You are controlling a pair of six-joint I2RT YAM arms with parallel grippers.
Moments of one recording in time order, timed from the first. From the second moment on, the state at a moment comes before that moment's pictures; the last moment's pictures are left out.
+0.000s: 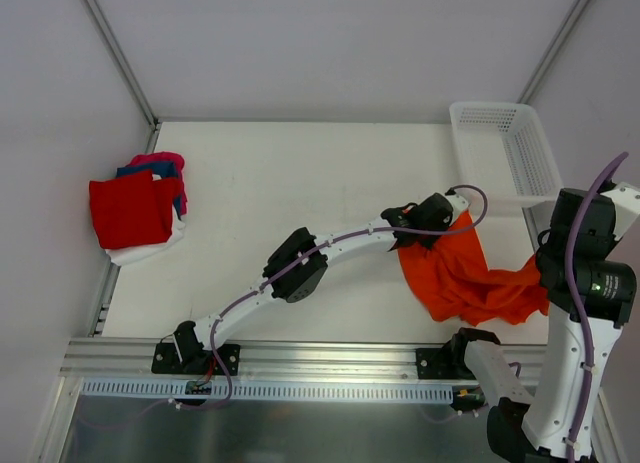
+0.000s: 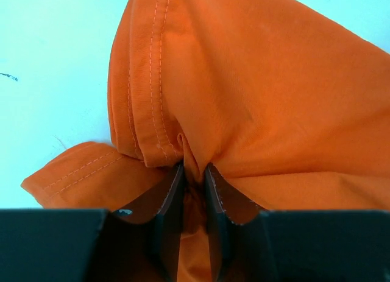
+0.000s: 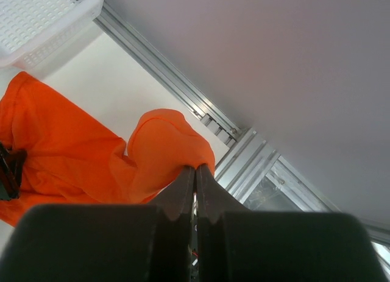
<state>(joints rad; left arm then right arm) -1.08 2.68 2.39 -0.39 -0.10 -0.10 -0.13 0.85 1.51 -1.39 0.70 0.27</state>
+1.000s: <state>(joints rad) -0.91 1.90 1.27 -0.42 -0.56 -0.55 -0.01 1.03 1.25 -1.19 0.51 0.34</state>
